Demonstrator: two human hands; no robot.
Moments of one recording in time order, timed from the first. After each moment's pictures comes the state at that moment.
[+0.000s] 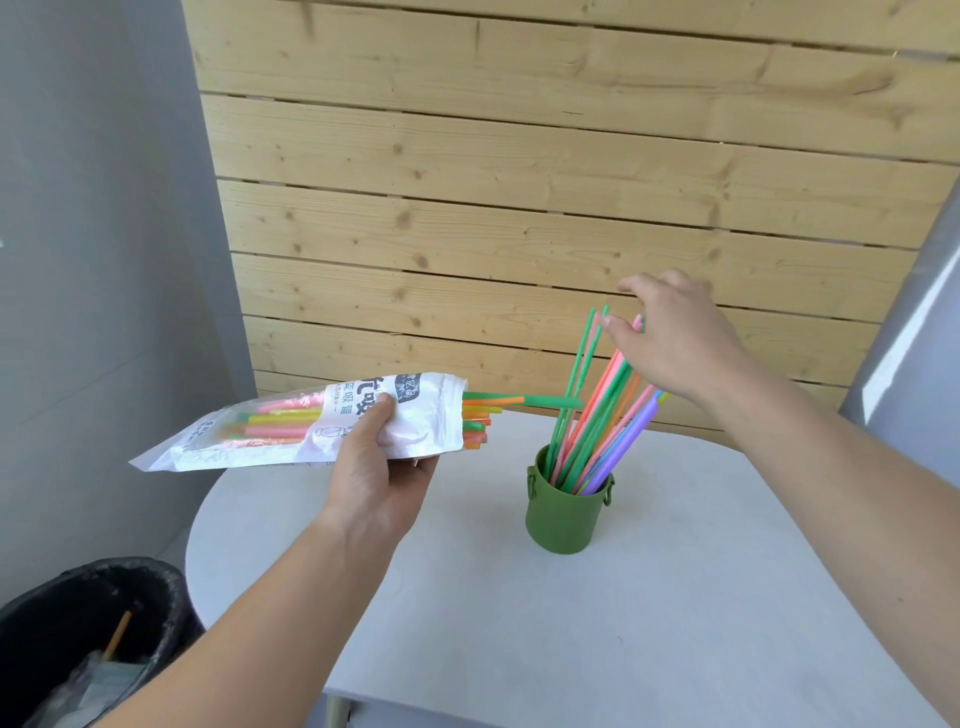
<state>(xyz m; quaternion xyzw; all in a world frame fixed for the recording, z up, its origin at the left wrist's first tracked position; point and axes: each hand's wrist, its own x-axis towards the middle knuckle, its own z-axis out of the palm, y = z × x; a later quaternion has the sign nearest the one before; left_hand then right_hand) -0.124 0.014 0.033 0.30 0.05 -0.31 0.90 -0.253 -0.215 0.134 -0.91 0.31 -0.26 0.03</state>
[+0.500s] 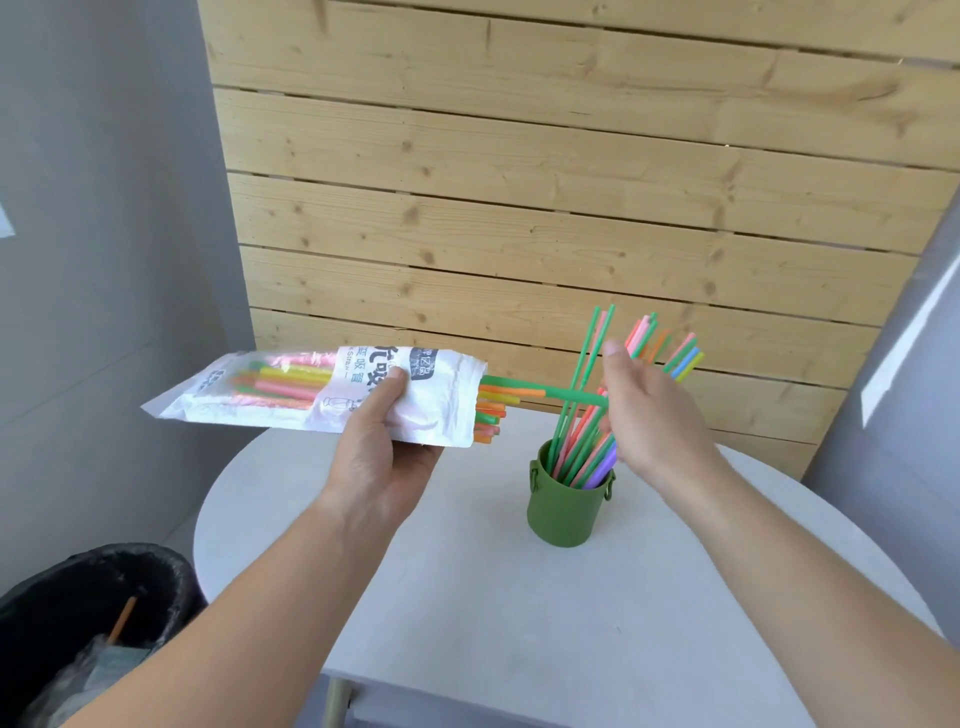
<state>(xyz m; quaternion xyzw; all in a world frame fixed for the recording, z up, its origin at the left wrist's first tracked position) -0.131 0.022 0.051 0.30 -0.04 -0.32 0.90 -0.277 -0.128 0.100 -0.82 0.38 -0.28 0.32</state>
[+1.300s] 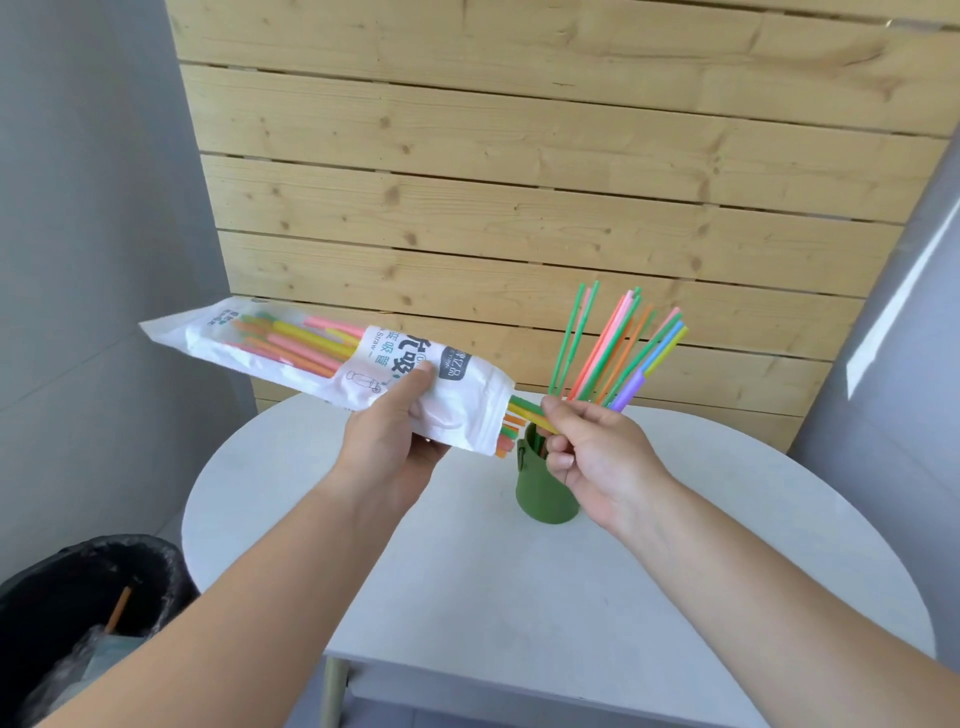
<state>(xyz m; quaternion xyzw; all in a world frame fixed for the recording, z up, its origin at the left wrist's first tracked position) -0.143 0.011 0.045 0.41 -0.06 -0.33 0.85 -0.267 -0.114 0.048 -0.47 0.35 -0.28 0.76</state>
